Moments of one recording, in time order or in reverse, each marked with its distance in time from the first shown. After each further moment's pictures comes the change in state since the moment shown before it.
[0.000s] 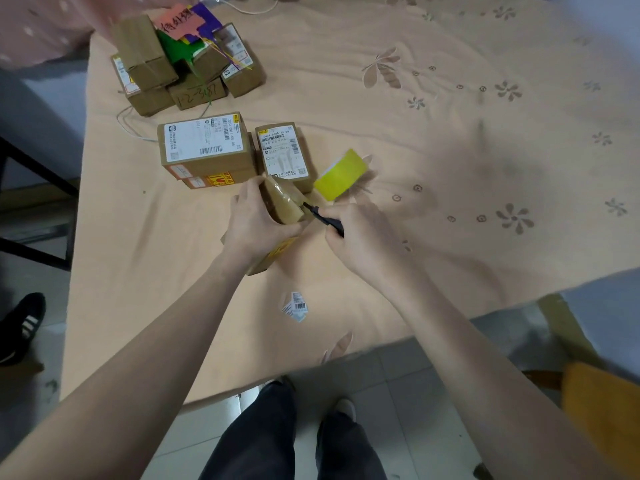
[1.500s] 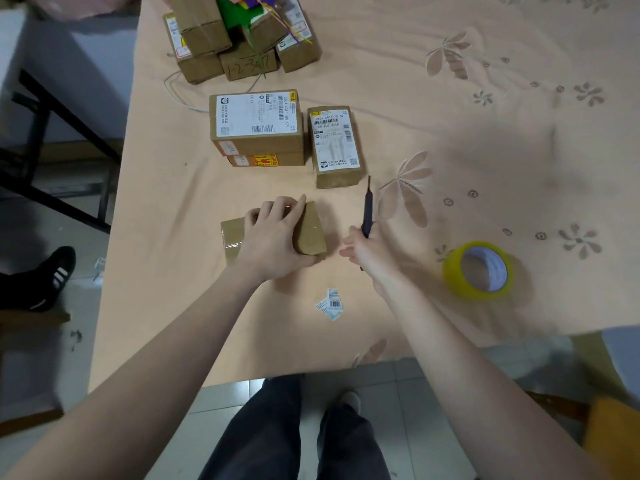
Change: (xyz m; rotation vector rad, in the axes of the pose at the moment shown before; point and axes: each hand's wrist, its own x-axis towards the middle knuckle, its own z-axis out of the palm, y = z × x) left_hand -0.023 -0.065 -0.018 0.491 -0.167 0.187; right_hand 0.037 0.012 0.114 0.901 -0.175 0.658
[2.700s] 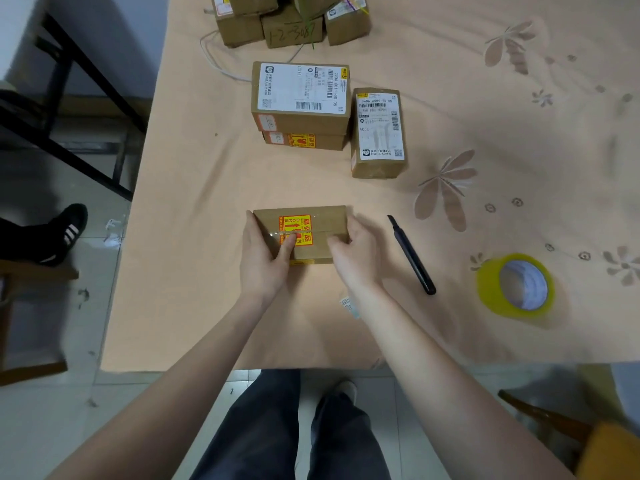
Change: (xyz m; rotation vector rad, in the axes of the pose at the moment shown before) left_hand -0.051 -0.030 0.028 -0.734 0.225 -0.647; right_hand -0.029 -0.010 0.072 -0.181 0.011 -0.168
